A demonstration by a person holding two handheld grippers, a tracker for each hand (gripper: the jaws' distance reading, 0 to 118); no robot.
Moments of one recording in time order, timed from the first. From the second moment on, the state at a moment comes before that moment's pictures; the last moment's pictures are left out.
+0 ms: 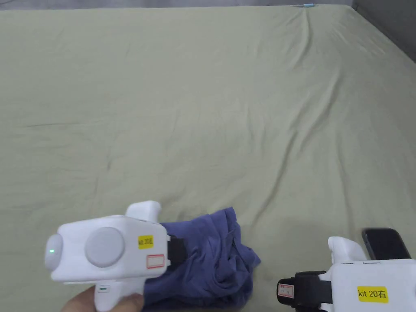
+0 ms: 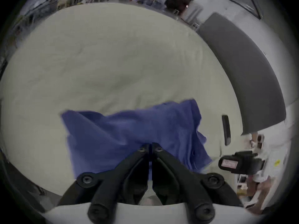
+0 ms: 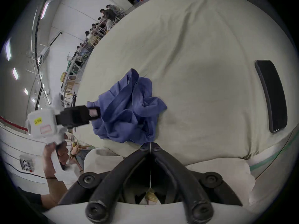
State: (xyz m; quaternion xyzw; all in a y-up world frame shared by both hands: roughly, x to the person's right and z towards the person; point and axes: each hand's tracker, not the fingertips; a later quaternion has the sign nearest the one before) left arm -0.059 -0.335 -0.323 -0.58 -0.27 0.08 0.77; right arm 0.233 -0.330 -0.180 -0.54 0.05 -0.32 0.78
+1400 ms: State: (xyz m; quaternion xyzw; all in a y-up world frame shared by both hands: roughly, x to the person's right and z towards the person) left arm -0.212 -0.358 -0.343 -0.55 -0.28 0.24 0.75; right arm 0.168 -0.391 -0.300 -0.55 0.12 -0.32 0.76
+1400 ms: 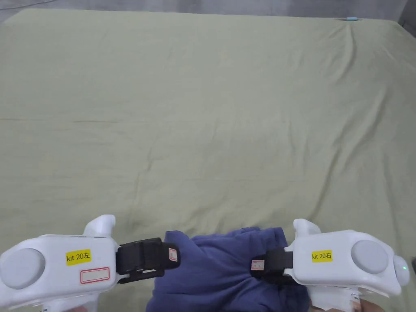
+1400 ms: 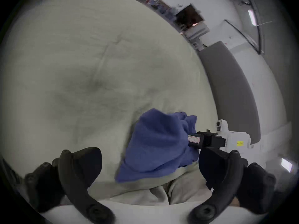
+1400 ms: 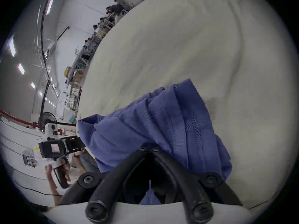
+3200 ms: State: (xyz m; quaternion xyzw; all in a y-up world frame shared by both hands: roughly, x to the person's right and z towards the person) left arm -0.492 -0.278 -0.417 -0.55 0.01 0.01 0.84; right arm -0.165 -0.273 -0.322 -0.55 0.24 -0.16 0.79
